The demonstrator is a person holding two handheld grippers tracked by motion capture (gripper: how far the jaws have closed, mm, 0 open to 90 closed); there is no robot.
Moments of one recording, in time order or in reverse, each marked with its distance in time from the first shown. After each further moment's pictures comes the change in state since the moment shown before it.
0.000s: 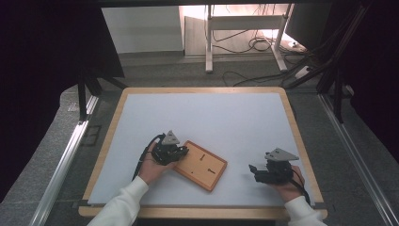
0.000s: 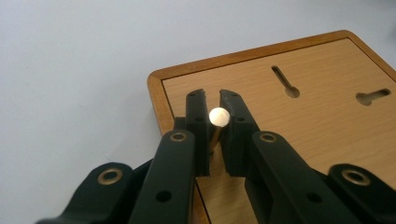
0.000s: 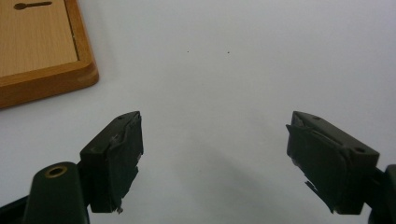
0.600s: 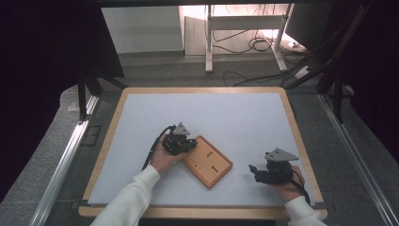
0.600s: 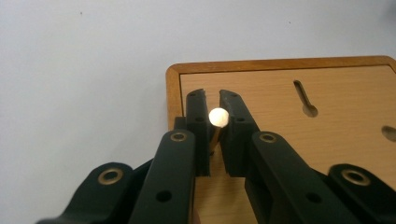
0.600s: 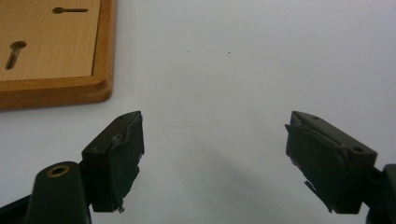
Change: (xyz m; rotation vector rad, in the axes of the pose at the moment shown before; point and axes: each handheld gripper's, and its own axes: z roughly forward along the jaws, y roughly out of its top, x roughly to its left) left arm 0.010 0.029 0.035 0.006 -0.030 -0.001; right arm 0.000 0.000 0.000 -0.001 0.000 -0.007
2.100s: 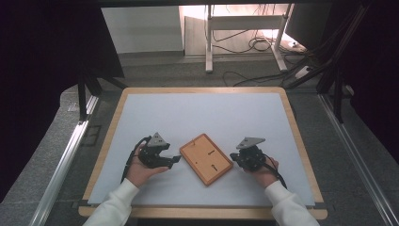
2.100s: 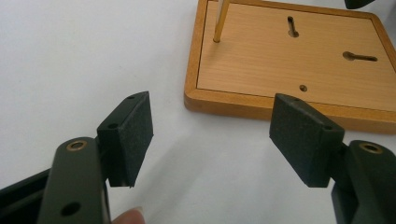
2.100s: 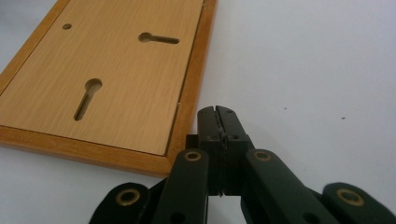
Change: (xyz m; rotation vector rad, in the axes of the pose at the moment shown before) left arm -0.003 -0.052 -0.066 -0.006 0.067 -0.064; right arm 0.031 0.050 0.058 0.119 0.220 -0.112
